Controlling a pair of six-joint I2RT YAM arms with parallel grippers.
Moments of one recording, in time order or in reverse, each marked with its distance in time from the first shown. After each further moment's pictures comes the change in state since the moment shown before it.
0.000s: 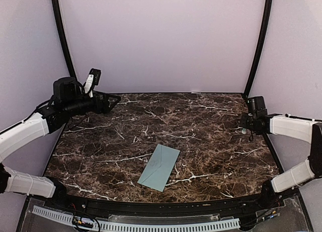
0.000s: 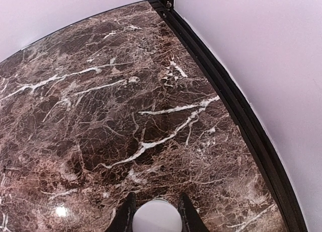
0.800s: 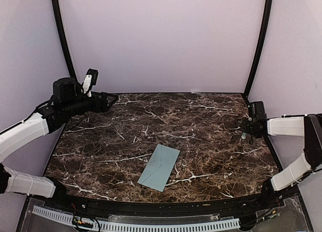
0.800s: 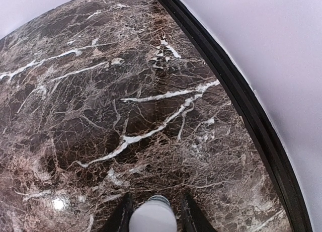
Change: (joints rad) left arm 0.031 0.000 -0.005 -0.007 -0.073 -0.030; right arm -0.079 0.107 -0.055 0.119 -0.066 -0.030
